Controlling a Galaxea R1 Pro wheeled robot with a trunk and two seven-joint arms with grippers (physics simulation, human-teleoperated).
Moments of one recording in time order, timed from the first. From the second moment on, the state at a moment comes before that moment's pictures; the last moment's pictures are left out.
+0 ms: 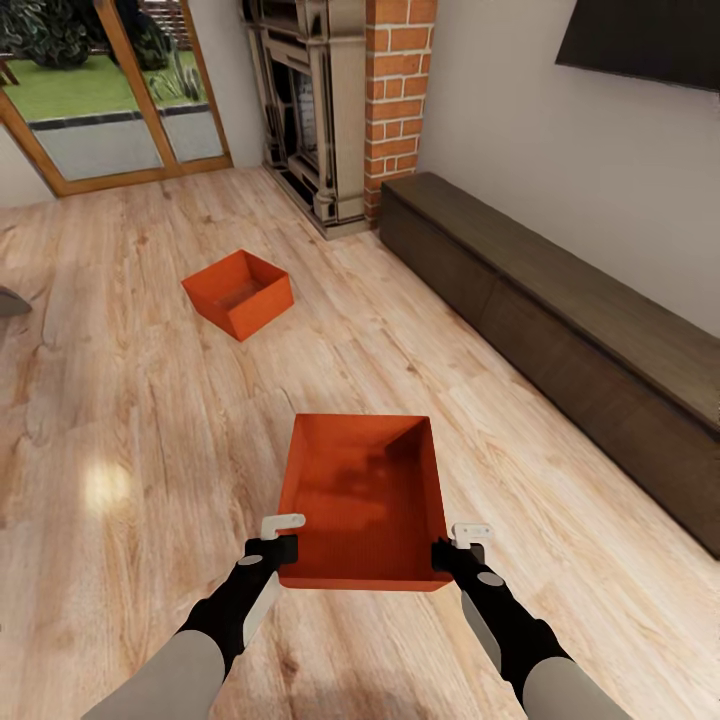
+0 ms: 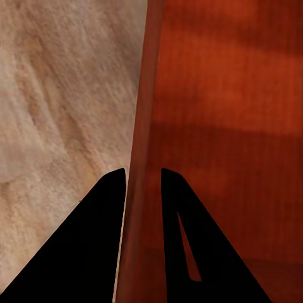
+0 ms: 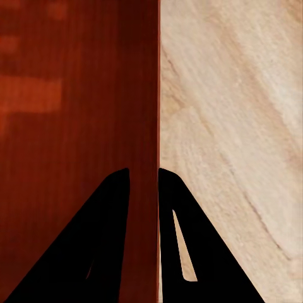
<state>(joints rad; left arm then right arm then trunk) -0.65 -0.13 0.00 -0.48 0.02 0.13 0.18 -0.58 0.06 0.09 -0.56 -0.08 0.04 -0.07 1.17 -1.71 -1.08</state>
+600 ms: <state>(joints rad) -0.65 -0.13 0.00 -0.49 0.02 0.13 0.18 -0.58 0.06 0.09 -0.56 -0.08 0.04 -0.07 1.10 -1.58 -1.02</state>
